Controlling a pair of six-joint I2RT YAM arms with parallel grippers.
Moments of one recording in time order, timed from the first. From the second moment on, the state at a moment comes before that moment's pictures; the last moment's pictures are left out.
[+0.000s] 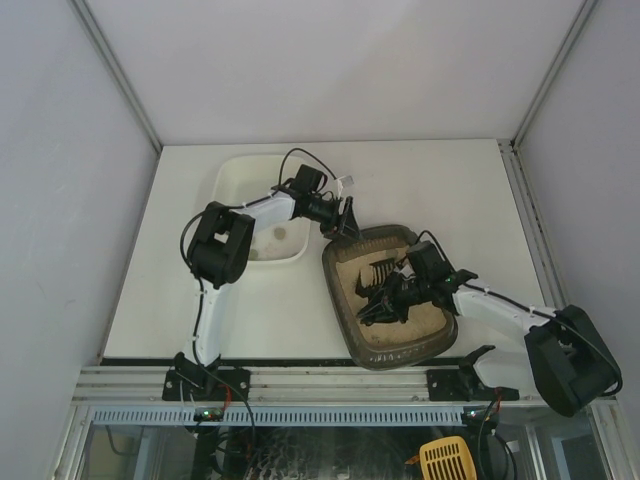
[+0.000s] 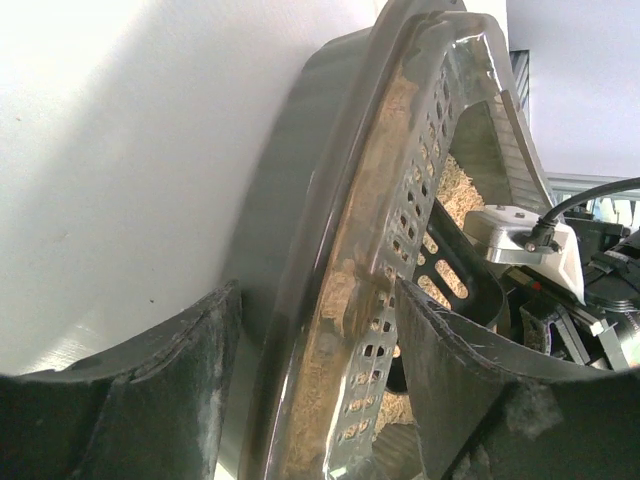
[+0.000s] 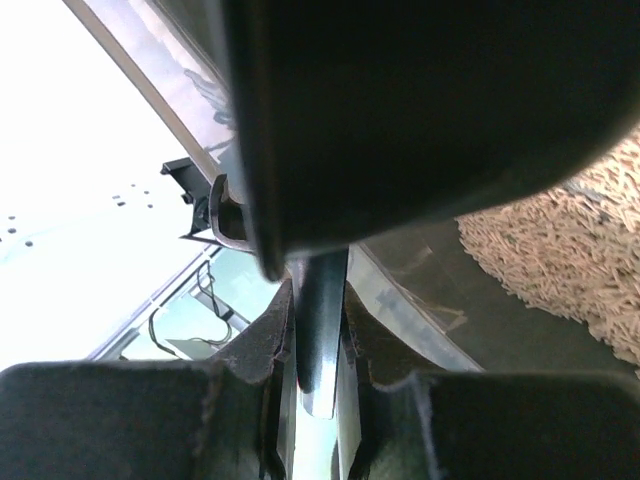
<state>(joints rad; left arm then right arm) -0.50 2.24 1.63 -0.33 0.94 -0.36 0.50 1.21 0.50 -0.30 -0.80 1.24</state>
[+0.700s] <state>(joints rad) -0.50 2.24 1.60 -0.27 0.92 -0.40 0.57 1.50 0.50 0.30 -0.77 1.48</state>
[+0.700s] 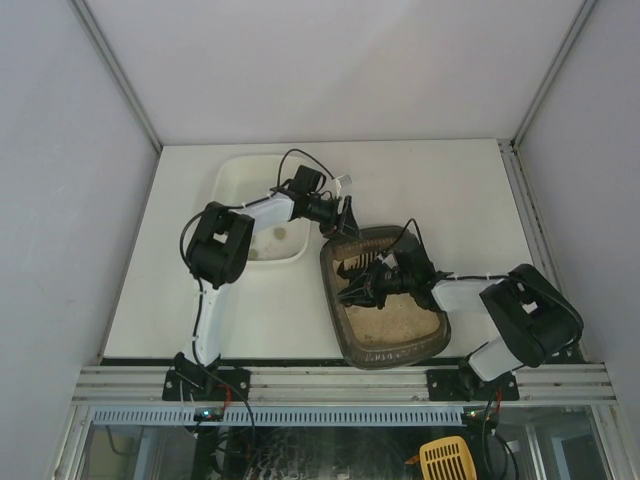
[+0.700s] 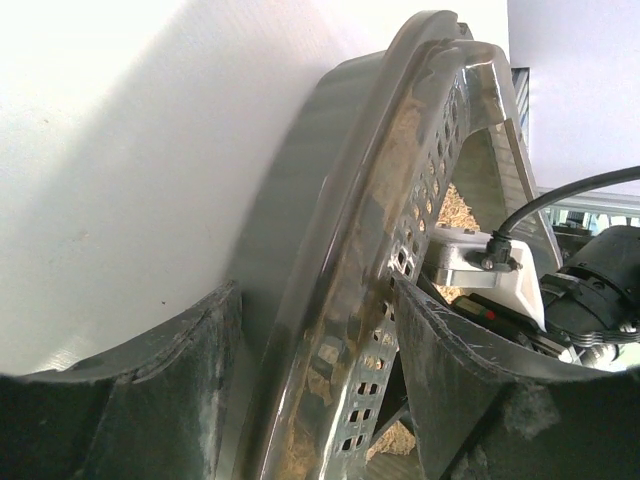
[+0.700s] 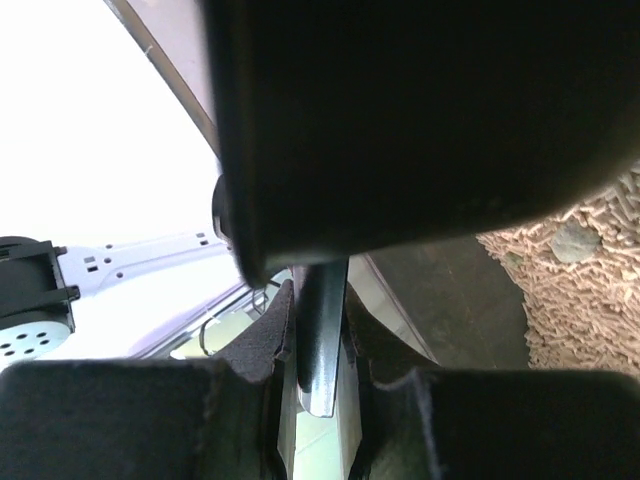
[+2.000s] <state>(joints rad) -0.50 2.23 1.58 -0.27 0.92 -0.41 0.46 1.25 0.33 0.30 -0.83 1.34</state>
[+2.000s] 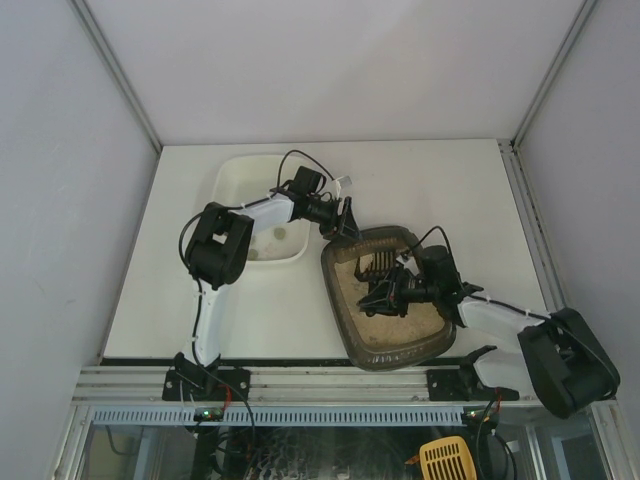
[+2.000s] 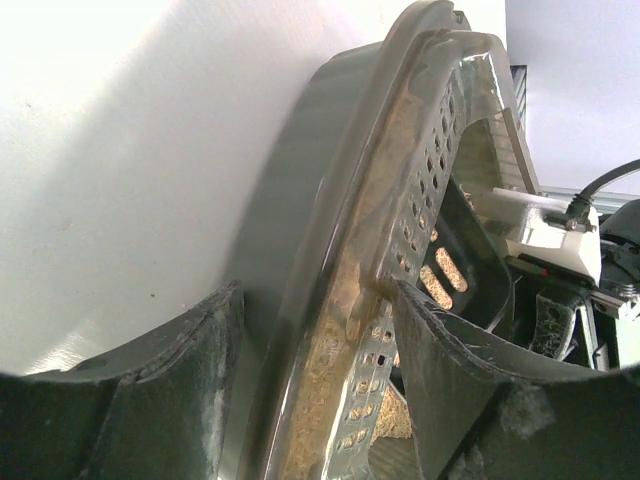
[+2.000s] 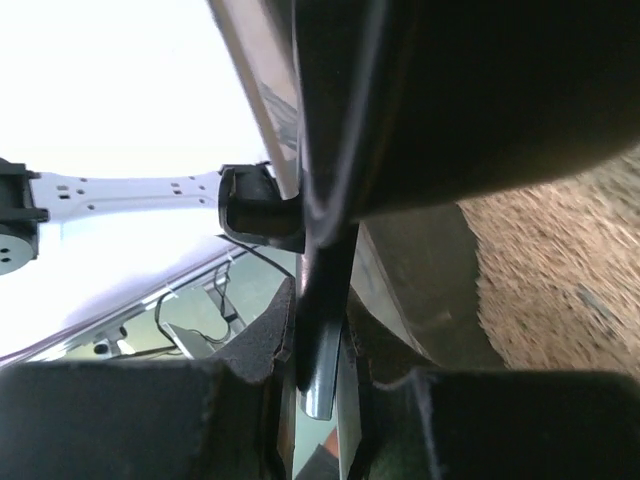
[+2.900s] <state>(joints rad) -0.50 2.23 1.58 -0.27 0.92 -0.41 0.46 1.46 0.54 -0.03 -0.89 1.17</state>
